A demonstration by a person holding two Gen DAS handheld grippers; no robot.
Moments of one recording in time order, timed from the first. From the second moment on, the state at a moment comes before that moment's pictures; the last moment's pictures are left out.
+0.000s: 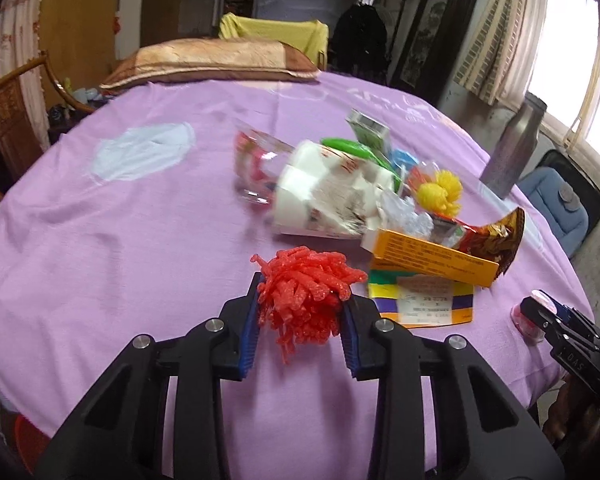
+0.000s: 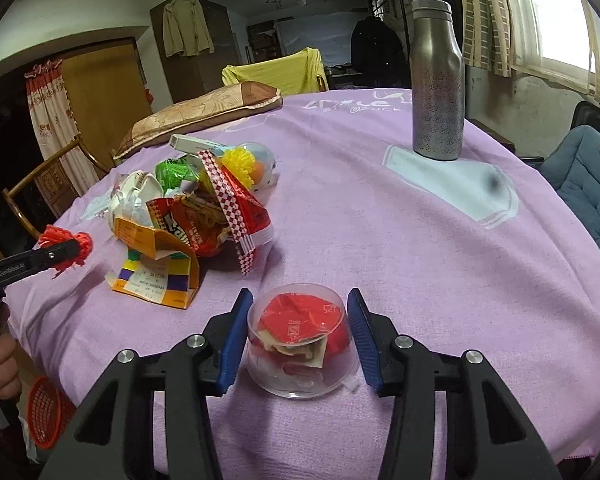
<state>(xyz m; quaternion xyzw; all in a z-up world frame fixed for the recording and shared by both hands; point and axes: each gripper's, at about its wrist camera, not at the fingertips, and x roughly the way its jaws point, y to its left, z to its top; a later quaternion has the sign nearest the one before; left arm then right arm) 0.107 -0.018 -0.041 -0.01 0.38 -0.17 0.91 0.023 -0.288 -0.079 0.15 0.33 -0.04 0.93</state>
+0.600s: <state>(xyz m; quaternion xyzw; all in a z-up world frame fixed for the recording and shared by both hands) 0.053 0.131 -0.019 -0.07 0.34 -0.05 0.94 0.037 -0.204 -0.031 0.09 0.29 0.05 0.95</state>
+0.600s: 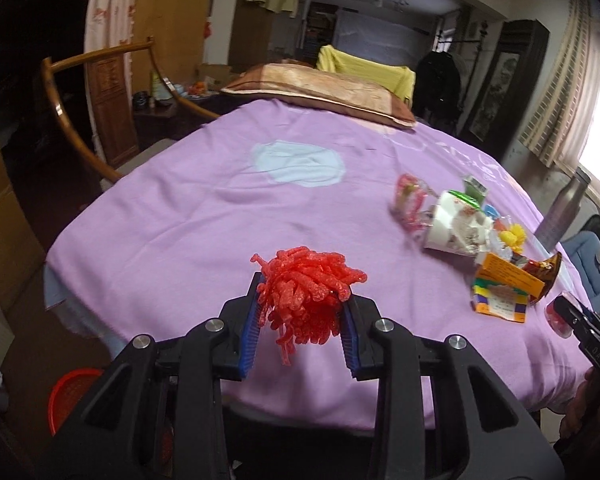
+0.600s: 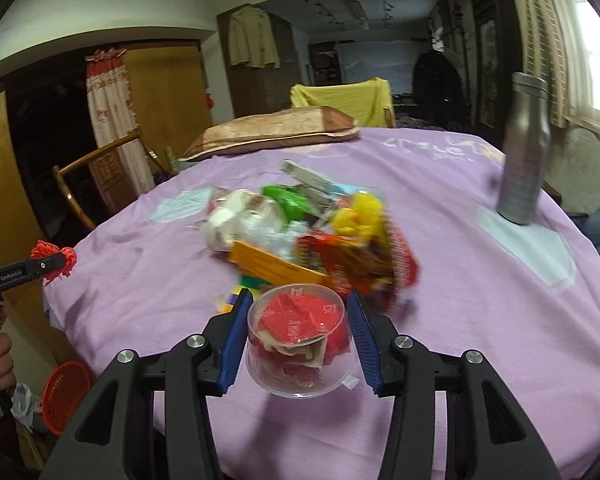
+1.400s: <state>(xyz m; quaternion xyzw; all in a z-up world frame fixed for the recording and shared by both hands) -0.034 0.378 -0.128 -0.11 0.48 0.15 0.86 0.066 0.114 -0.007 -0.06 0.36 0.35 0.86</state>
